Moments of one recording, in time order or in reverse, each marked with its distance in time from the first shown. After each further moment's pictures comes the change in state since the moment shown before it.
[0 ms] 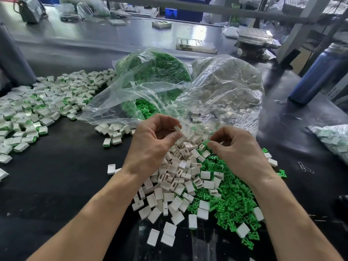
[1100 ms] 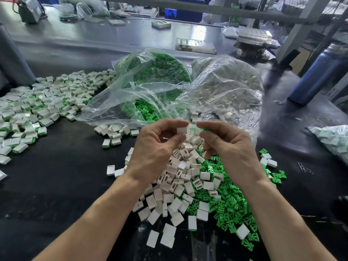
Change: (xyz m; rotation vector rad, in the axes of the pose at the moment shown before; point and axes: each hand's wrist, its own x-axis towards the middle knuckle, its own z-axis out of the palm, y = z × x) left_hand -0.003 -0.008 0.006 -0.019 -0.047 0.056; right_hand -0.002 -0.007 0.017 0.612 -0.068 -0.115
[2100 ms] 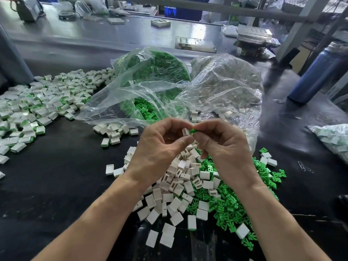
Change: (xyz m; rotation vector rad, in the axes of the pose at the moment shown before) left_hand -0.001 0.008 0.004 -0.004 -0.093 0.046; right_hand -0.004 0.001 0.014 -0.053 -0.007 -0.122
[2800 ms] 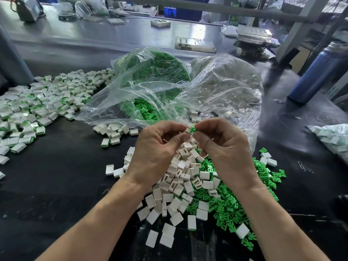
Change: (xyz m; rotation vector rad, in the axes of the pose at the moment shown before) left_hand -0.003 -0.002 0.001 0.093 0.105 0.001; right_hand -0.002 -0.006 0.002 -0.053 0.029 -0.035
